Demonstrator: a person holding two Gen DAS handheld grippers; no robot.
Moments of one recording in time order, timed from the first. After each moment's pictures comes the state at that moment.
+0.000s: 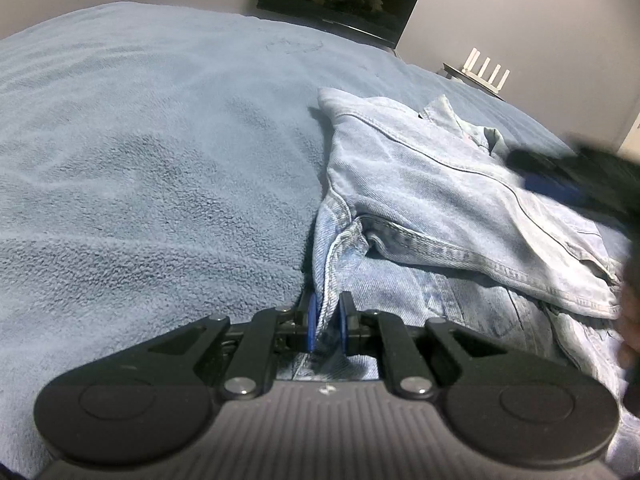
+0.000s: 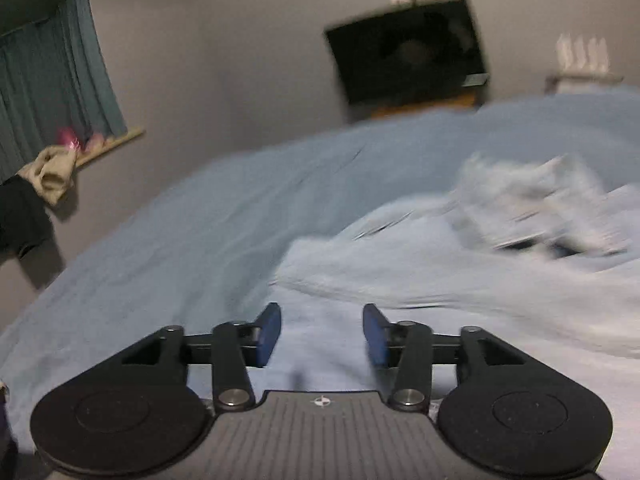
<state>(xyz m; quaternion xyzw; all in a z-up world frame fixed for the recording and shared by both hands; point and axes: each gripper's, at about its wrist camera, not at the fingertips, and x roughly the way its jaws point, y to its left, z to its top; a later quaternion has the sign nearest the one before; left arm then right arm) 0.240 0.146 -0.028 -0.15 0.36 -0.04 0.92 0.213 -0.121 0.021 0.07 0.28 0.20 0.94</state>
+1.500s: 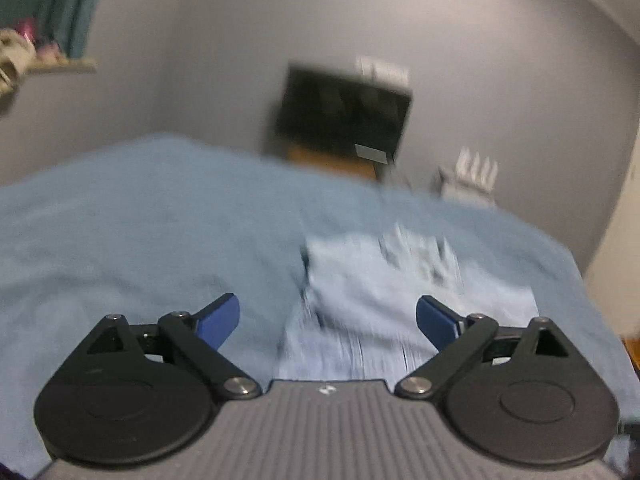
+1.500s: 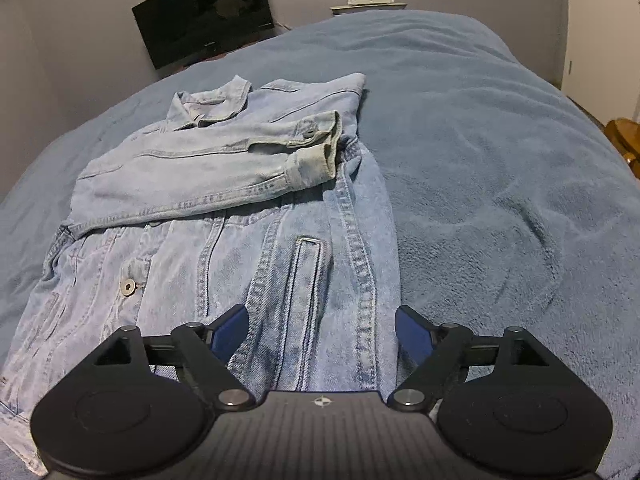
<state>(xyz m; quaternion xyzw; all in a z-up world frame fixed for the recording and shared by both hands) 0.045 0.108 0.125 -0.12 0.23 0.02 0.97 -0.005 -0.340 0.022 0.12 0.42 -0.02 0.90</state>
